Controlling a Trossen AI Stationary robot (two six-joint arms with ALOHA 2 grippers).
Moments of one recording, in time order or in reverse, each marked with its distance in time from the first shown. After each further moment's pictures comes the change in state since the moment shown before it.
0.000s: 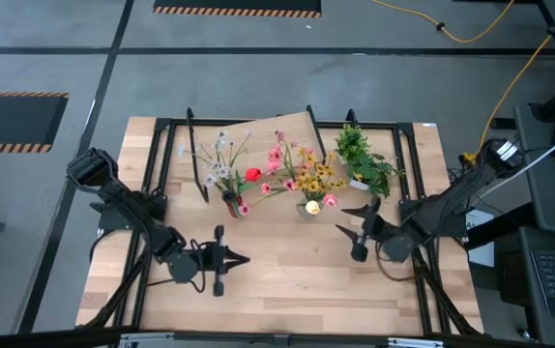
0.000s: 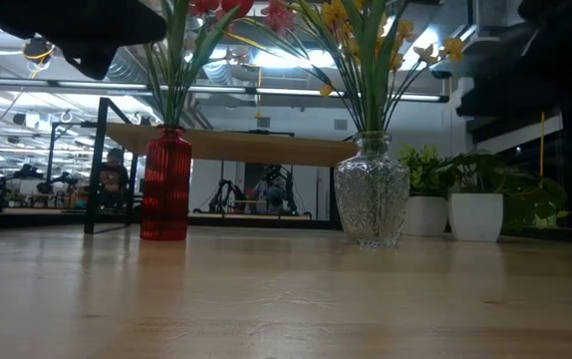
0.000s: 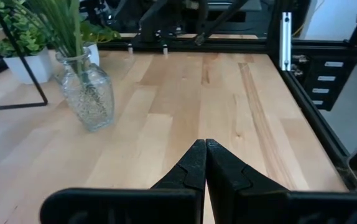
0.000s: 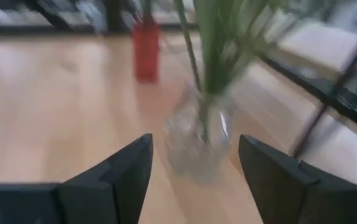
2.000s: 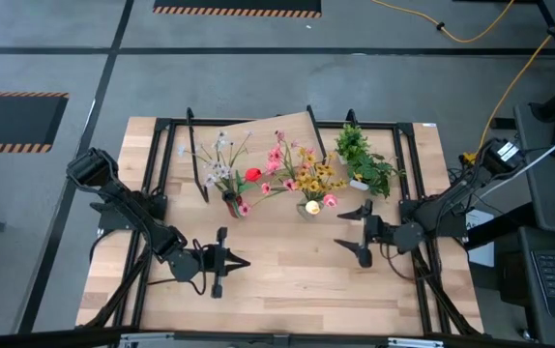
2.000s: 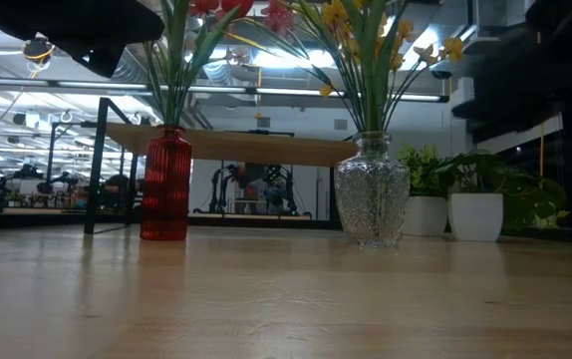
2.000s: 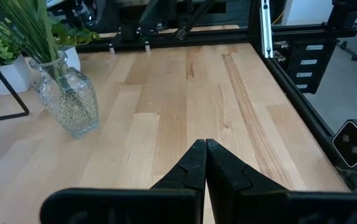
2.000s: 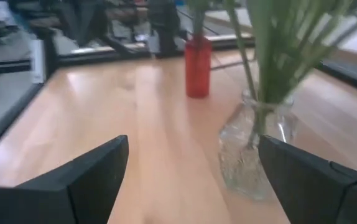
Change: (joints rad) left arm 0.012 0.000 0.000 0.000 0.085 0.079; right arm -0.027 0.026 -0.156 0.458 -0.201 -0.145
